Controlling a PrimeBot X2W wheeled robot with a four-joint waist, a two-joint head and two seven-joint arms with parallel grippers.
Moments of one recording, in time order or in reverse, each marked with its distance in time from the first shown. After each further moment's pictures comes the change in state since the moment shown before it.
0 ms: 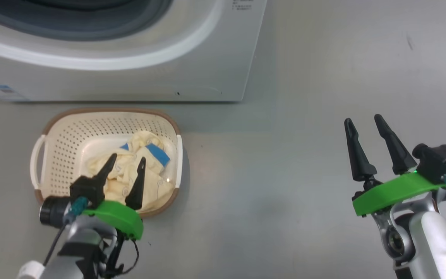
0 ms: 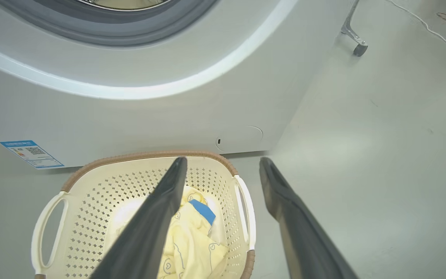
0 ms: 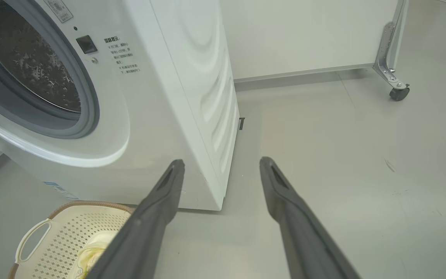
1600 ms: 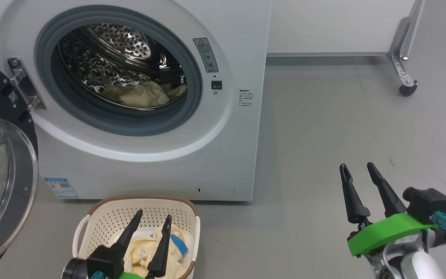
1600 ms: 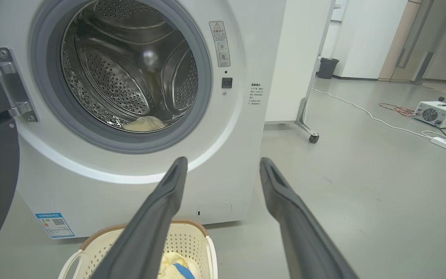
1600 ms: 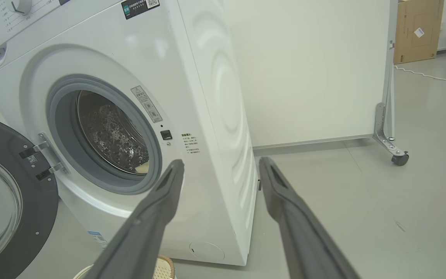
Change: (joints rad) left arm 0.281 0.068 -0.104 -0.324 -0.049 0.110 0.000; right arm 0.140 0.041 -0.001 0.045 0.022 0.000 -0.039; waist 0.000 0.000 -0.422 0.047
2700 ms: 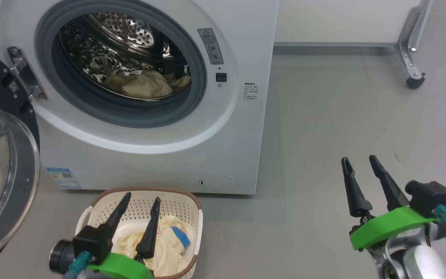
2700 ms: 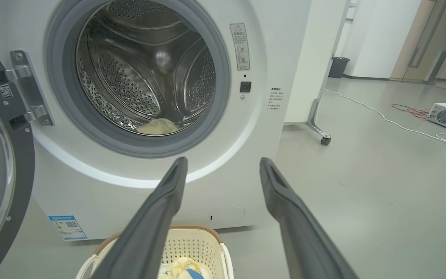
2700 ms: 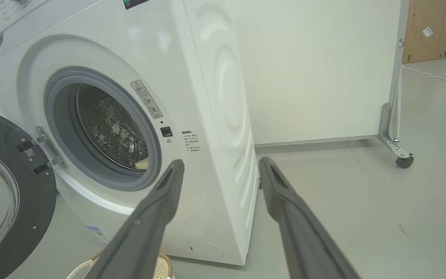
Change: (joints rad) left arm -0.099 0.063 -0.026 0.032 -0.082 -0.006 0.000; right arm -0.028 -0.017 0.003 0.002 -0.001 0.000 0.002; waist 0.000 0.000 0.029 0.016
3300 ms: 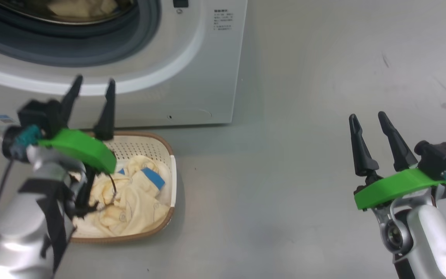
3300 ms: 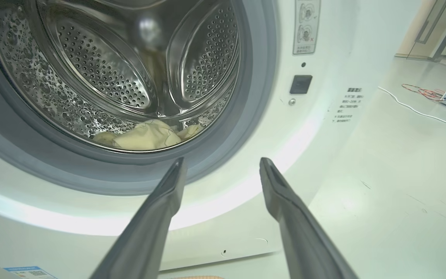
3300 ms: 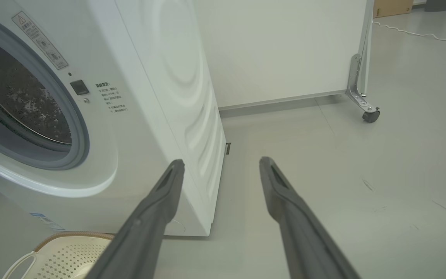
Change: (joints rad) left arm -0.613 0.024 -0.018 0.417 -0.156 -0.160 0.000; right arm -0.205 -0.037 0.019 0.106 0.017 0.000 -0.069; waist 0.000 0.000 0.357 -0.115
